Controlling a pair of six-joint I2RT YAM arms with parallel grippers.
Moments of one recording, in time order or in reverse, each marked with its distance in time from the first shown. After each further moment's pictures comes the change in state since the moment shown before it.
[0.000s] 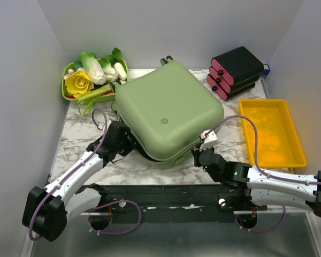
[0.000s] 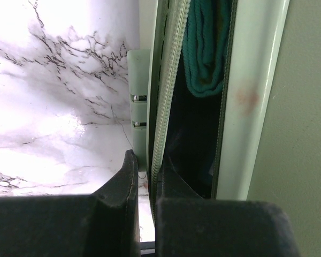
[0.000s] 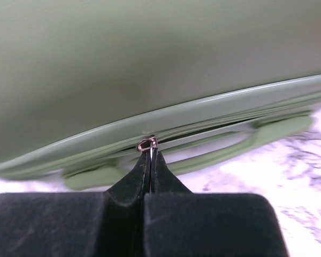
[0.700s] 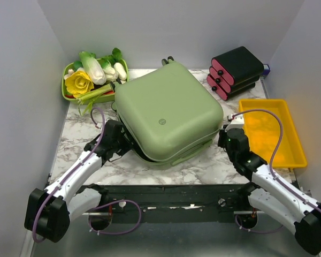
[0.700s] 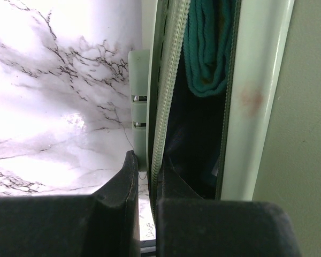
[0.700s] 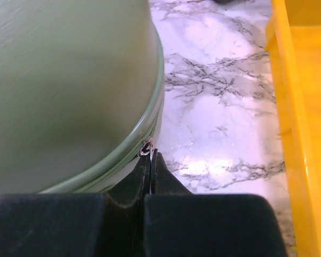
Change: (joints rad) left arm 0.073 -0.002 0.002 -0.014 0.061 0.101; right arm -0.663 -0.129 -0.050 0.022 -0.208 -0.259
